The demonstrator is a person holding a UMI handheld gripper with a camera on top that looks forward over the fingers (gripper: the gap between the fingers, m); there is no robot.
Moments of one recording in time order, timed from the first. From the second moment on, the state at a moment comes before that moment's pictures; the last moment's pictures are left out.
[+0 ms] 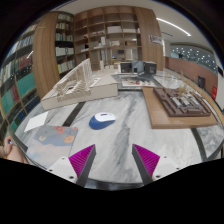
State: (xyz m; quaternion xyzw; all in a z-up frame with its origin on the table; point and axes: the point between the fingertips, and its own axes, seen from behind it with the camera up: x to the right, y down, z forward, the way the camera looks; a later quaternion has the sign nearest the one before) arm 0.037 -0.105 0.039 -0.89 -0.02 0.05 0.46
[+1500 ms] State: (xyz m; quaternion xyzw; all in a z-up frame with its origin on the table) arm -0.216 -0.068 -0.016 -0.89 -0.08 0.06 0.44
